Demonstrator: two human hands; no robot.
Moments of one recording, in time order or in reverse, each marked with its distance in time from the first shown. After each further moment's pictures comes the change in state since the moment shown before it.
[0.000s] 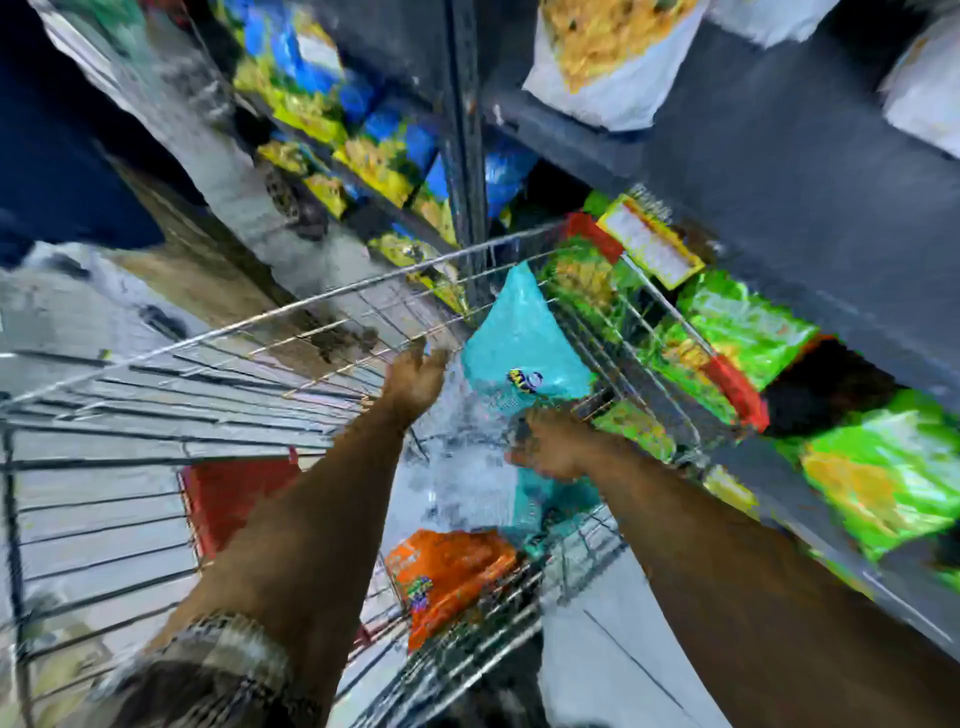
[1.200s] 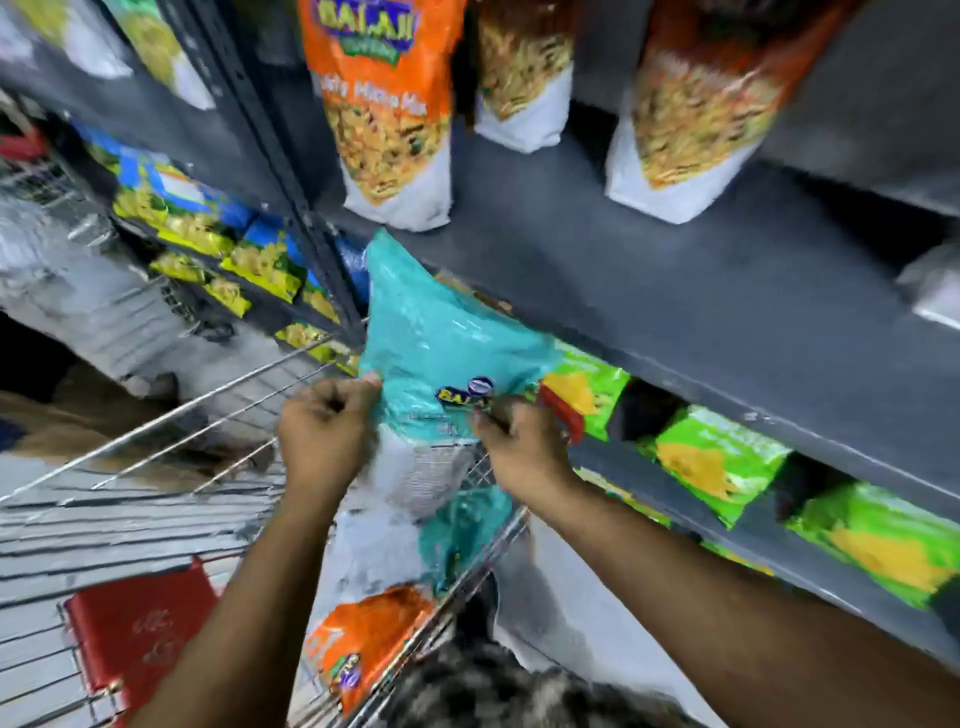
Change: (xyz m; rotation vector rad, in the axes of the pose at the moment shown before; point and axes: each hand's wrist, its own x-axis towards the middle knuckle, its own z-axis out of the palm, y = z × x) left_hand -0.127 0.138 0.014 -0.378 0.227 0.351; right_hand -0.127 0.041 -0.071 0.648 0.781 -0.137
